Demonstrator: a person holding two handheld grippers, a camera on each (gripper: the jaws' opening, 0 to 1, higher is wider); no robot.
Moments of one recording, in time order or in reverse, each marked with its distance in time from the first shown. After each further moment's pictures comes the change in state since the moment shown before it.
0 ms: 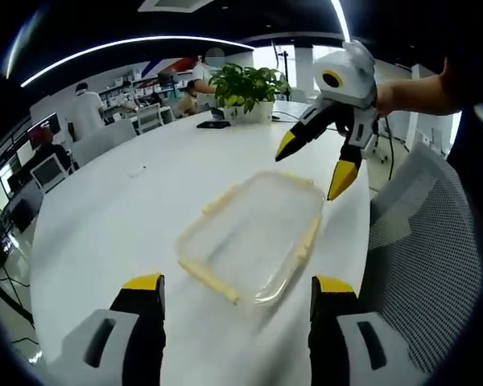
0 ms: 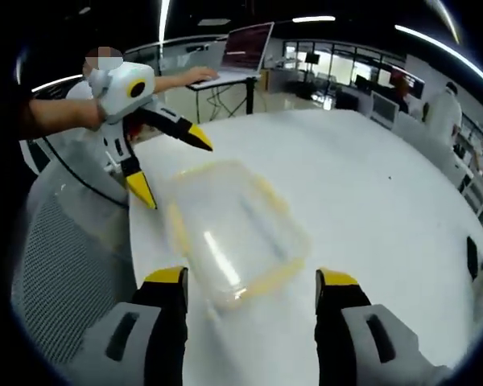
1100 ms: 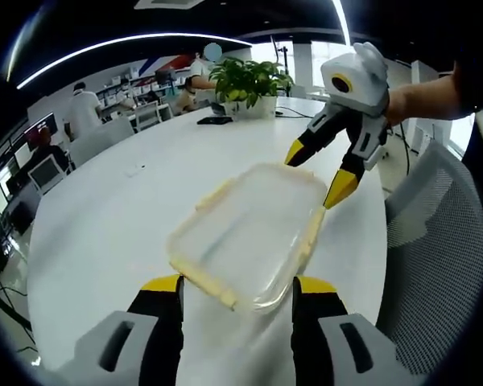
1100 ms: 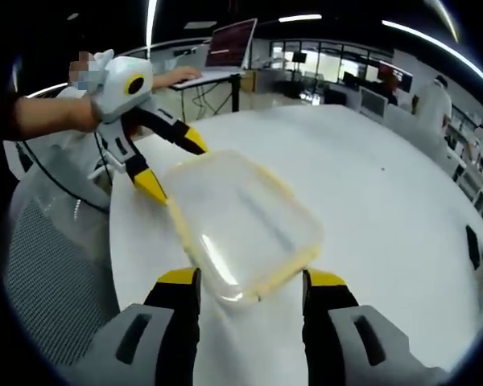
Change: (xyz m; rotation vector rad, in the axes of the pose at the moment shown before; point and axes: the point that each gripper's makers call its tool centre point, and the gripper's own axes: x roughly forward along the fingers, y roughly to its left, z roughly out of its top) left arm 0.035 0.025 0.011 0.013 0.017 -0.005; right arm 0.022 -0.031 0.002 0.045 -0.014 -0.036
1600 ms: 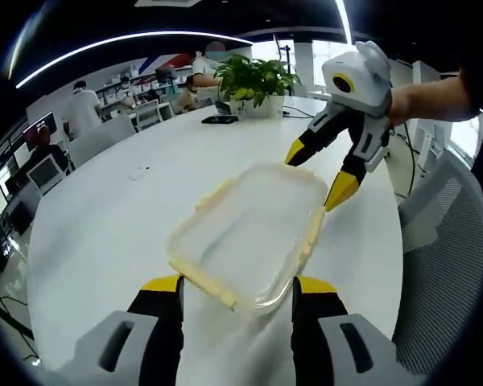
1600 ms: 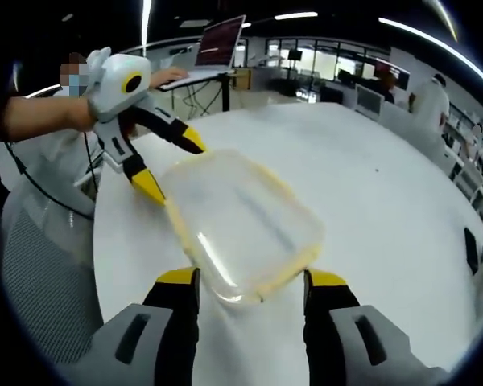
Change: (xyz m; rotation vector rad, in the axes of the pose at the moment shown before) left arm 0.019 0.026 0.011 -0.001 0.008 -0.001; right arm 0.015 -0.028 0.012 0.008 0.012 -0.021
